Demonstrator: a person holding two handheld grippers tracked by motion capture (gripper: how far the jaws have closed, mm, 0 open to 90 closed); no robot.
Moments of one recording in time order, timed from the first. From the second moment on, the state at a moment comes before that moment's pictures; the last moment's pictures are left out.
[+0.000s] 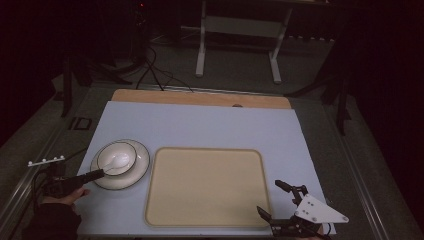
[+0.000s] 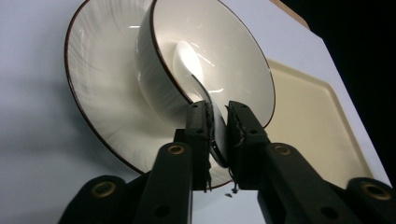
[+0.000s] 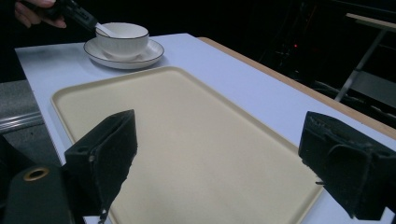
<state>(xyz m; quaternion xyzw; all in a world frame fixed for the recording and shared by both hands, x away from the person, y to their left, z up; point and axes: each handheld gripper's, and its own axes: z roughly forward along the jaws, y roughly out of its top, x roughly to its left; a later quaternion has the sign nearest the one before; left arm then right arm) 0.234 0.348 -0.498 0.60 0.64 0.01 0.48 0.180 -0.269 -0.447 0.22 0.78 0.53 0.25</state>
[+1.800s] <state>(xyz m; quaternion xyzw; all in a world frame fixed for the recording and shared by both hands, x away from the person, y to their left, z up) 0.201 0.306 -0.420 0.62 0.59 0.13 0.50 0.182 -0.273 -0.446 0.24 0.77 0.53 0.26</state>
